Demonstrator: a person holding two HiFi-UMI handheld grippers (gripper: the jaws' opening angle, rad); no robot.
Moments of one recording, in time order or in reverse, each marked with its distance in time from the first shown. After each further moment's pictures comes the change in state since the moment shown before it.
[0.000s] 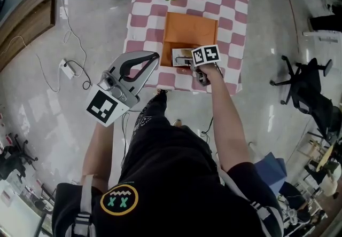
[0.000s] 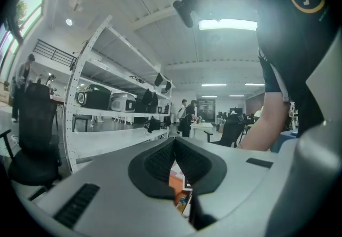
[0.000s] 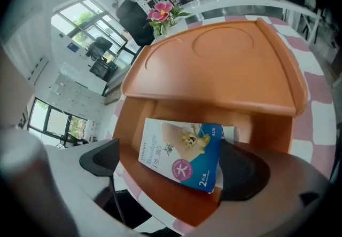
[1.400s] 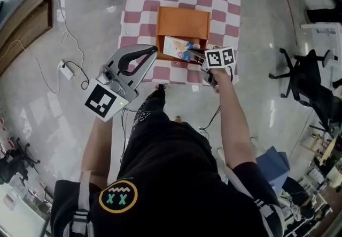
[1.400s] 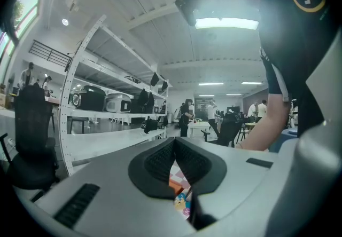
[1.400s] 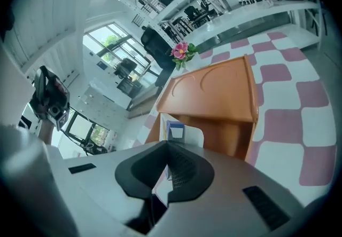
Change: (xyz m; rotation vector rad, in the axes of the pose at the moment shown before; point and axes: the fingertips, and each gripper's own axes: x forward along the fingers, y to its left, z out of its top) left arm 0.013 -0.028 0.007 0.019 0.002 -0.025; right arm -0.079 0.020 -0.004 -0.063 -0.216 0.239
